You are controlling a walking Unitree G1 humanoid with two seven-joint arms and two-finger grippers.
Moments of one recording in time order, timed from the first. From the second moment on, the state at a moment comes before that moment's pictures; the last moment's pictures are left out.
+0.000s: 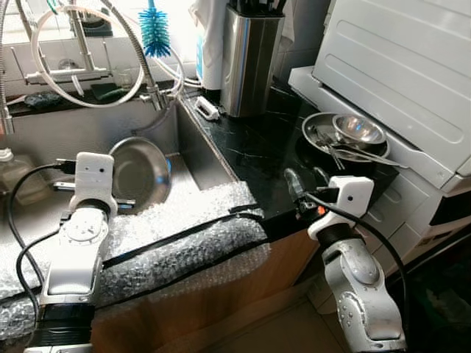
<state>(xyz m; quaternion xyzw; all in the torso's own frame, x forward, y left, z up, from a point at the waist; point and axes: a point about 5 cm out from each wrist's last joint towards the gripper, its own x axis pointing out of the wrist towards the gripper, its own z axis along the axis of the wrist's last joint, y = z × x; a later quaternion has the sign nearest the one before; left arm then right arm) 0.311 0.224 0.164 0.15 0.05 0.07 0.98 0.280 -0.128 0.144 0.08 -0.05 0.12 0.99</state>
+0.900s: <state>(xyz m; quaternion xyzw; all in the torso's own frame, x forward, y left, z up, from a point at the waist) 0.305 0.215 0.149 0.15 0.16 0.02 0.98 0.282 -0.123 0.146 0.08 -0.05 0.13 0.99</state>
